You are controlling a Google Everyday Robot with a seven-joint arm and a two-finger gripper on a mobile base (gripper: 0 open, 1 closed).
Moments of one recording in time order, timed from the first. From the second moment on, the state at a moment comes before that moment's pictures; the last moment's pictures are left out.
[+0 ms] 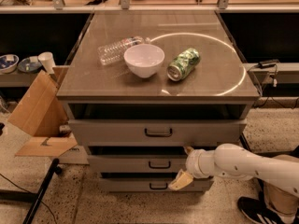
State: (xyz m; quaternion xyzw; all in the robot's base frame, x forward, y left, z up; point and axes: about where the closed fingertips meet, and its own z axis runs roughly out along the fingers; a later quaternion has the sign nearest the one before) arm 0.514 -0.120 0.485 -0.52 0.78 0.13 0.33
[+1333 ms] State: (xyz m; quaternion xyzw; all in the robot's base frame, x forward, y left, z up) arm 0.540 -0.112 0.434 -0.52 0.78 0.18 0.28
